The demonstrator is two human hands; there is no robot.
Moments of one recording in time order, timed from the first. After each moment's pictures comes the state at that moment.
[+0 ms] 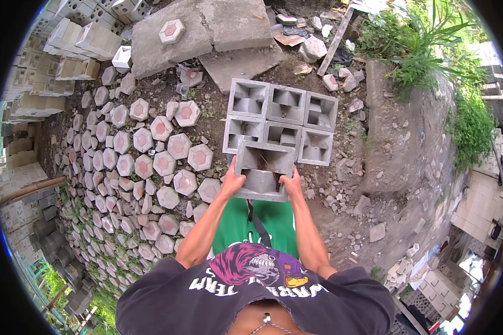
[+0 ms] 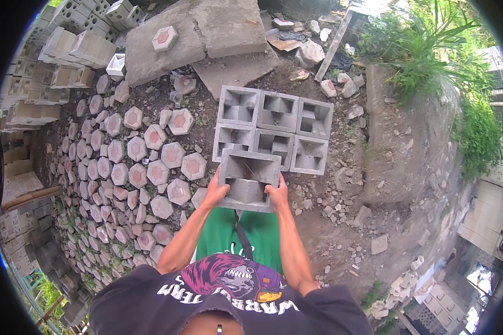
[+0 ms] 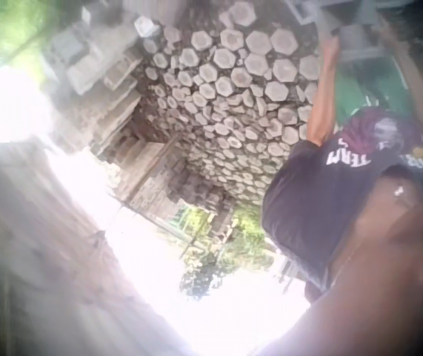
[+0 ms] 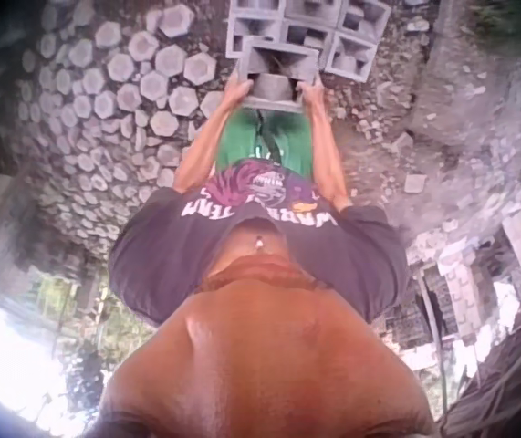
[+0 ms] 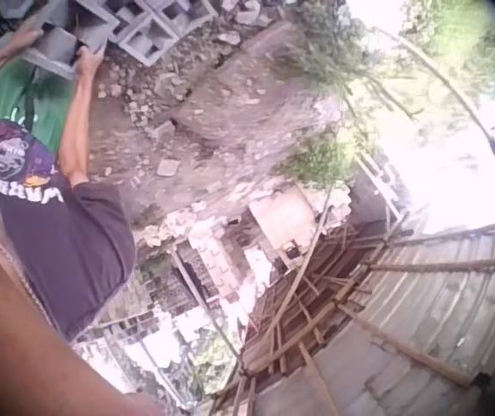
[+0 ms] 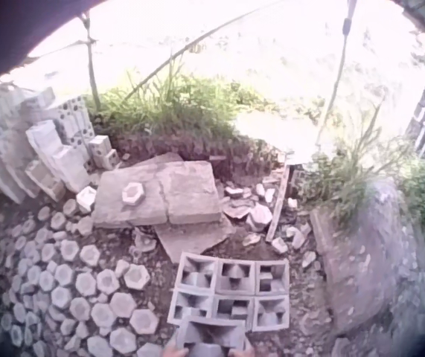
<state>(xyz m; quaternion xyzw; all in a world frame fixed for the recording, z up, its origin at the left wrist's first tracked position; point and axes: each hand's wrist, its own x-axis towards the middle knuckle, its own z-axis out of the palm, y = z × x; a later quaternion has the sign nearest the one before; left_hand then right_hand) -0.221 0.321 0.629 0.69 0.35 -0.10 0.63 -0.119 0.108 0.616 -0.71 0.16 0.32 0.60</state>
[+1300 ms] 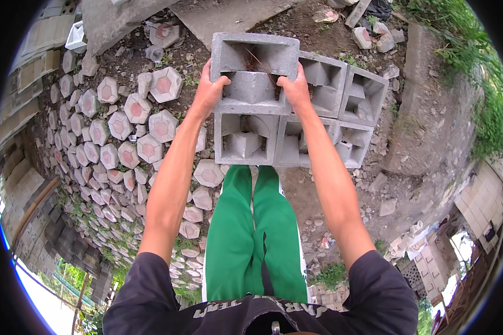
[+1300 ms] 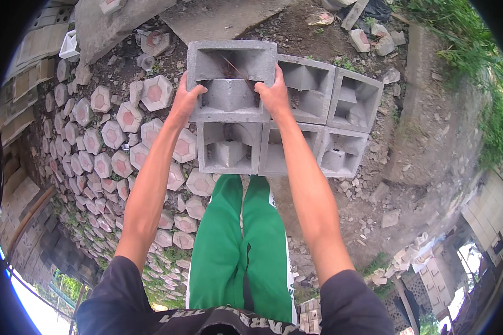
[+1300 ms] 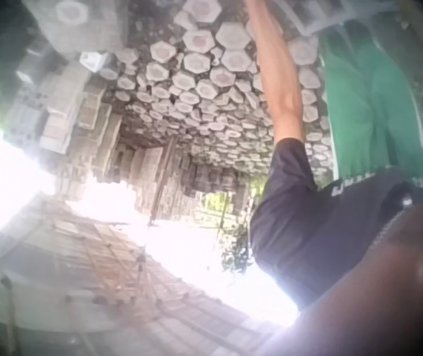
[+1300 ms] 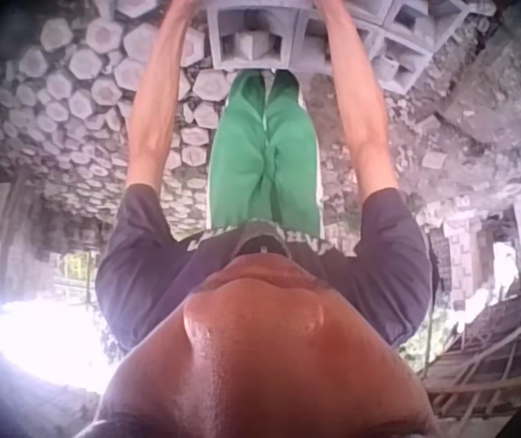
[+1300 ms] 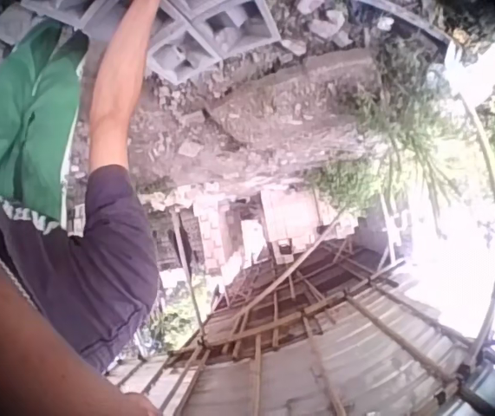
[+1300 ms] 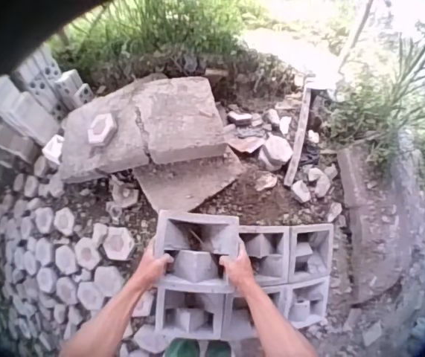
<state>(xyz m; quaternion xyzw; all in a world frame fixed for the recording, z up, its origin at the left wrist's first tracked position) 0.039 0.509 0.421 0.62 0.39 0.01 0.68 0.150 0.304 0.384 -0.77 0.03 0.28 0.58</state>
